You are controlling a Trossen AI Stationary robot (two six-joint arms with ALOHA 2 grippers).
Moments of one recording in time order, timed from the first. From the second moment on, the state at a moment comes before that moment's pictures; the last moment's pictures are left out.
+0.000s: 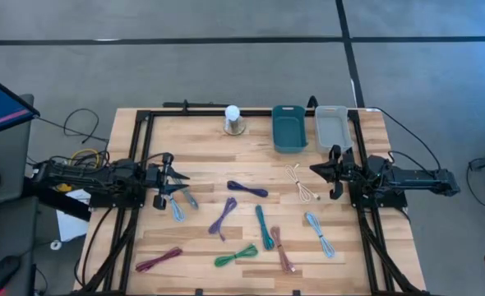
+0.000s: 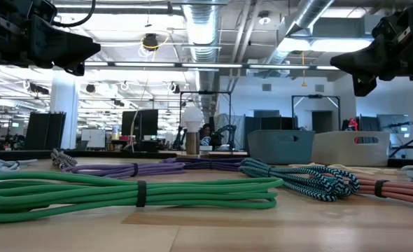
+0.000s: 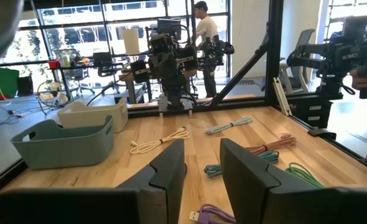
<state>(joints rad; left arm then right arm) -0.09 0.06 0.01 0.26 0.00 0.12 -0.02 0.01 0.00 0.04 0.16 0.18</state>
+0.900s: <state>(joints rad) -0.09 0.06 0.01 0.27 0.00 0.12 -0.02 0.01 0.00 0.04 0.16 0.18</state>
